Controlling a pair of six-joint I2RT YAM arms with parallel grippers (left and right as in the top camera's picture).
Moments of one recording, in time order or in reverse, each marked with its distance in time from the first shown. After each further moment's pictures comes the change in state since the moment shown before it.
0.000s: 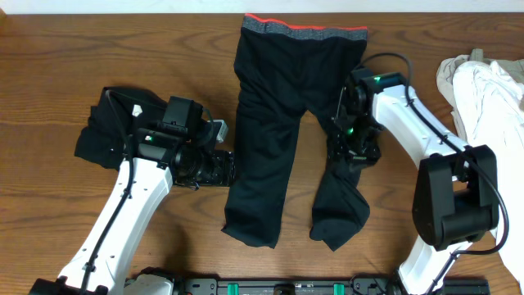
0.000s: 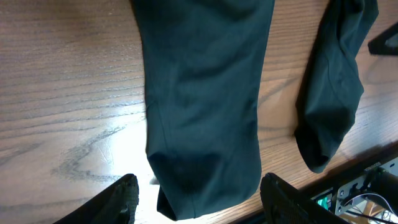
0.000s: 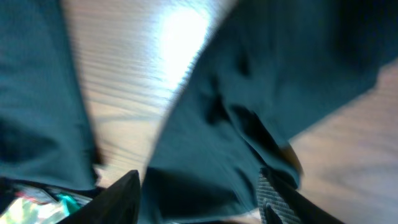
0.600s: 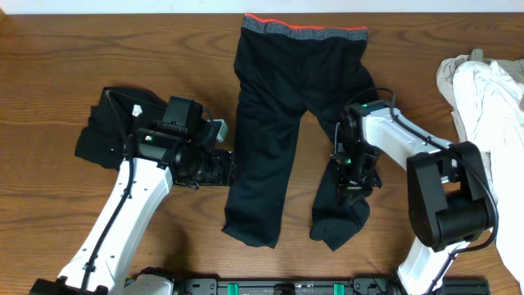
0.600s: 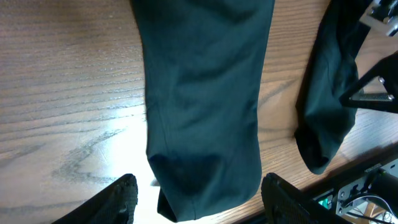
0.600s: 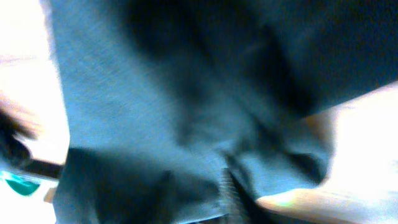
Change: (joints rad) left arm 0.000 0.000 0.000 0.006 -0.002 0.000; right arm 0.040 0.003 -0.232 0.030 0.003 -0.053
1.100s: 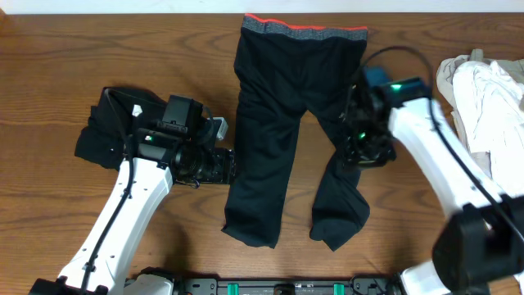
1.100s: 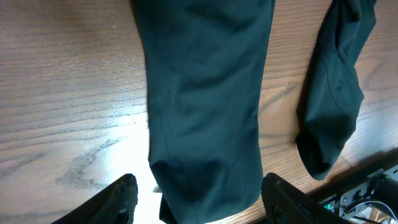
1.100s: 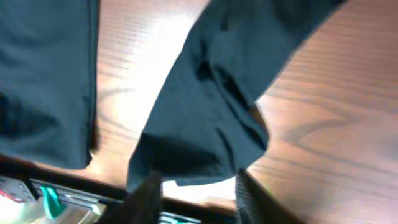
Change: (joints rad) left arm 0.000 0.000 0.000 0.023 -0.008 0.000; right arm -0.038 -0.247 0.216 -0.077 0.082 0.032
